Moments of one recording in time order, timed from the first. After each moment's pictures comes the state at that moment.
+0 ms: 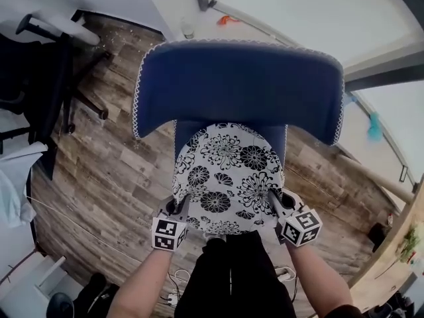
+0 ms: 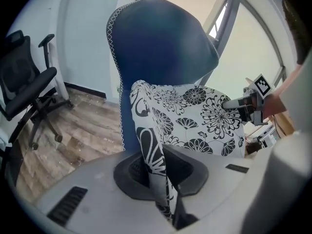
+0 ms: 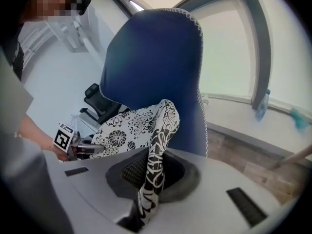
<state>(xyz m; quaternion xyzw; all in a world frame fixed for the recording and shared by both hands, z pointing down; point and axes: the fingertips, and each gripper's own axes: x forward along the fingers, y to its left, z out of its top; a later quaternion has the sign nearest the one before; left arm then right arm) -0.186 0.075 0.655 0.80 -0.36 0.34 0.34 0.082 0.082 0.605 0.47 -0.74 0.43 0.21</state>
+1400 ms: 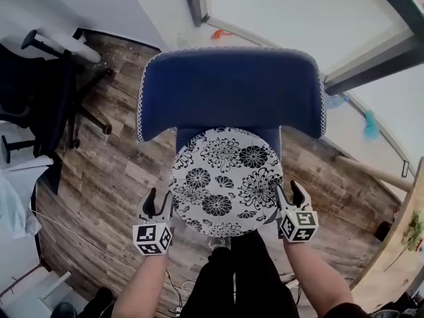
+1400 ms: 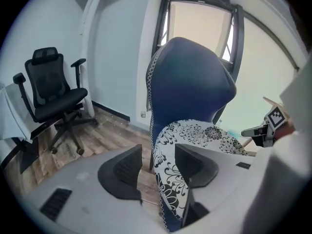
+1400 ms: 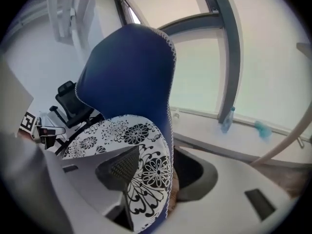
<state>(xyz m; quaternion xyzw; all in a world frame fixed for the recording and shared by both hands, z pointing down) -0.259 0.014 0.592 0.78 -0.50 0.25 0.28 0.131 0.080 0.607 0.63 -0.65 0.35 0.23</state>
